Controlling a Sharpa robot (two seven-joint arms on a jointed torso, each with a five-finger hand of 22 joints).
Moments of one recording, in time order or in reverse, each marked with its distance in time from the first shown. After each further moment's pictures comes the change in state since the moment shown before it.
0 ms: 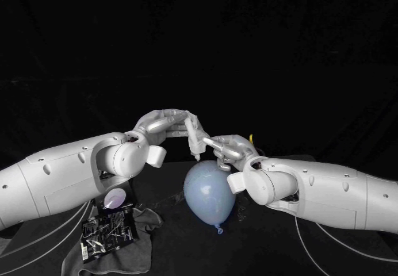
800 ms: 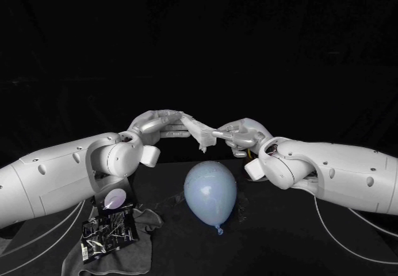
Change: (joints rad) left arm -0.002 -0.018 -0.001 -0.026 0.000 0.025 -0.006; left_hand 0.002 0.001 0.003 -0.003 0.000 -0.002 -0.002 0.005 0.000 0.000 0.000 0.000 0.000 0.001 -0.001 -0.005 -0.002 -0.001 0.041 -0.009 0.002 0.003; right arm 0.103 -0.078 0.001 -0.010 -0.386 0.072 -0.173; right_hand 0.000 0.000 -0.012 -0.012 -0.002 -0.014 -0.001 0.027 0.000 0.003 0.003 -0.001 0.005 -0.002 -0.005 0.000 -0.001 -0.007 0.004 -0.004 0.007 0.000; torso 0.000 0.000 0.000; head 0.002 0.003
